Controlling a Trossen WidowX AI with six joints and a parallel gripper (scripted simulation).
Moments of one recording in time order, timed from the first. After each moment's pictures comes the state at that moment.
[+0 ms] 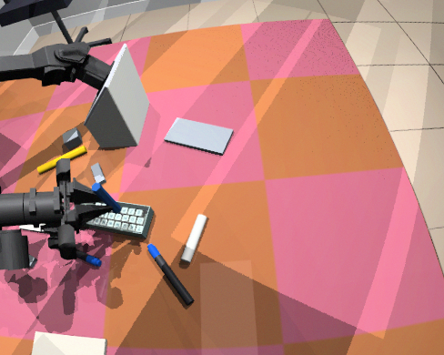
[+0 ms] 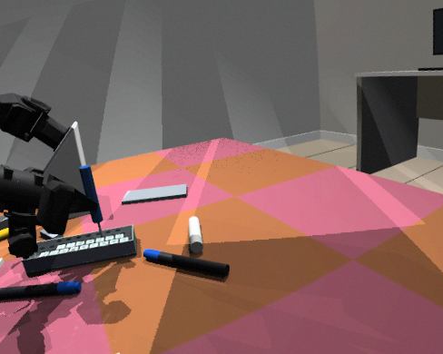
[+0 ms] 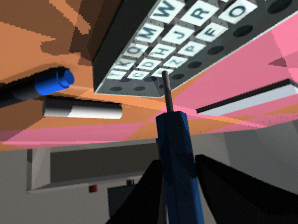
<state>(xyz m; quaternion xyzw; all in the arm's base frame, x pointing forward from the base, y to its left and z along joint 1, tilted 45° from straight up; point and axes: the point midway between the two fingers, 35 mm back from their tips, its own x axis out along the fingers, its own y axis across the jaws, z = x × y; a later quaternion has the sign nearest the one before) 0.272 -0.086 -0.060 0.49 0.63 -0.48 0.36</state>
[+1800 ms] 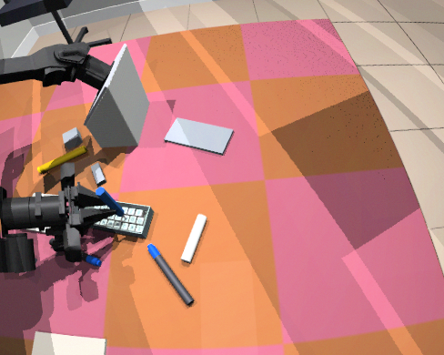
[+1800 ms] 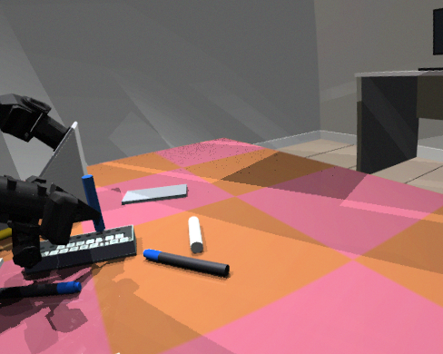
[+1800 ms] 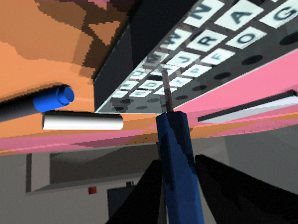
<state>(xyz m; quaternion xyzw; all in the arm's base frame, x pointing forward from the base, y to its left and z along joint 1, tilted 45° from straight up) 0.270 -0.096 -0.071 0.49 0.64 -0.47 0.36</state>
